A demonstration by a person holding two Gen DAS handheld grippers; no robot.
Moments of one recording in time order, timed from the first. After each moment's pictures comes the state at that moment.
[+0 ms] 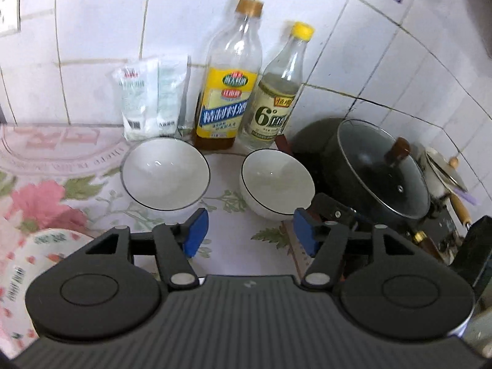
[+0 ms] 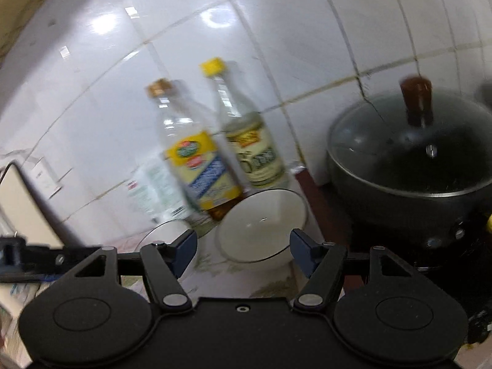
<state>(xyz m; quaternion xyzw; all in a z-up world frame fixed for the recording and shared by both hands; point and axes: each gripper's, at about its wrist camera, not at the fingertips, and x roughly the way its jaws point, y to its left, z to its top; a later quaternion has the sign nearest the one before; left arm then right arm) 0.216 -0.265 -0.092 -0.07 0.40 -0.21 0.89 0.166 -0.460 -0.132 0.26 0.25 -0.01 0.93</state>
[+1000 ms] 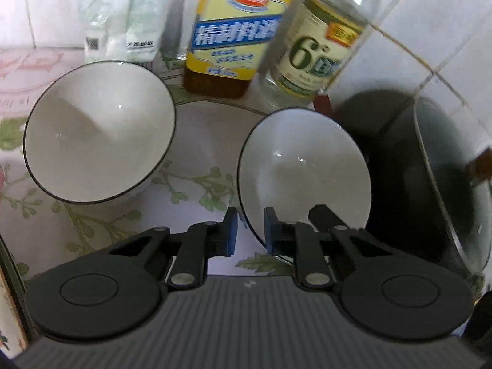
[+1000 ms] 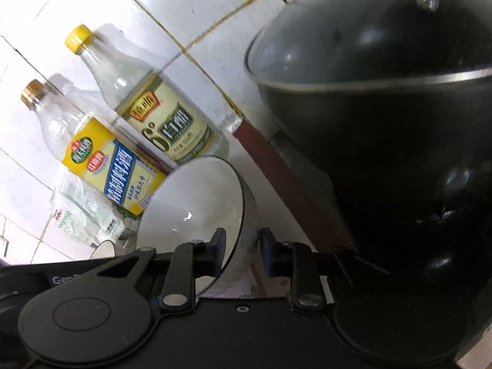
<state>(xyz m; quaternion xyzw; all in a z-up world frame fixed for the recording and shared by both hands) 0.305 -0.344 -0.193 -0.09 0.49 -0.13 0.86 0.228 -0.480 -0.207 0.37 0.30 -0.09 0.87</state>
